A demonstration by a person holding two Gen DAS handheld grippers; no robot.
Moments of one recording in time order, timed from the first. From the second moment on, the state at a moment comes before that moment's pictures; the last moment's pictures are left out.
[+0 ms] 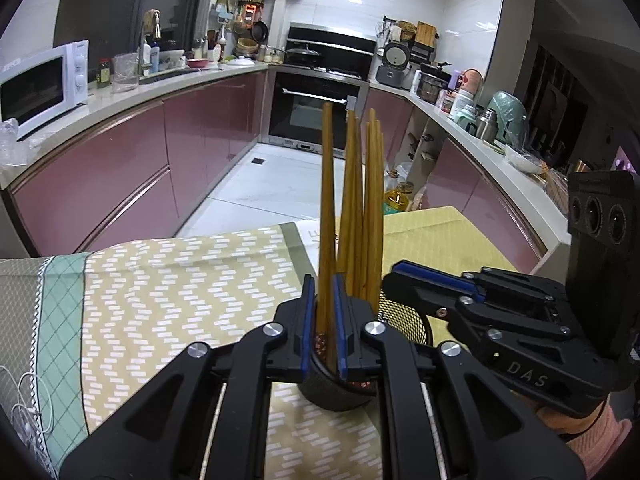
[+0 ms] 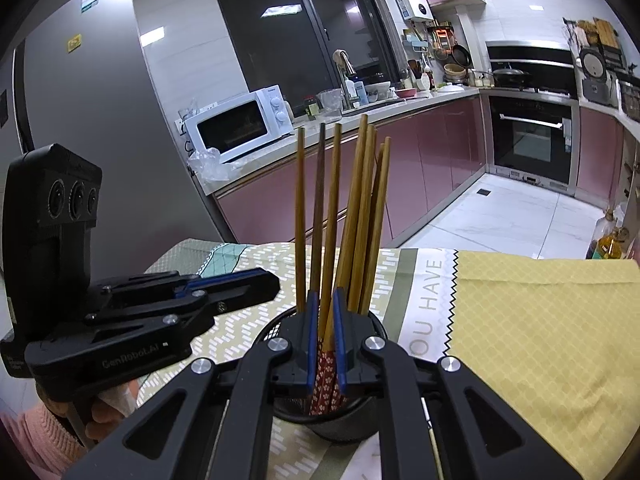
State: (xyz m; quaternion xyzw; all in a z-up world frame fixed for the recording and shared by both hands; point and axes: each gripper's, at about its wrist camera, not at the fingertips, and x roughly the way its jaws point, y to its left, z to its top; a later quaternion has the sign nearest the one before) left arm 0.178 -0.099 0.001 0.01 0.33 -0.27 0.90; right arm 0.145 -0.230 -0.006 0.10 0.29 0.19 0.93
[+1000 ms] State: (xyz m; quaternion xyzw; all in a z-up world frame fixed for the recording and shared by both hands) left arm 0.048 -0.011 0.010 0.01 0.16 -0.10 0.98; right arm 0.041 -0.206 -0.009 0.01 0.18 0.09 0.98
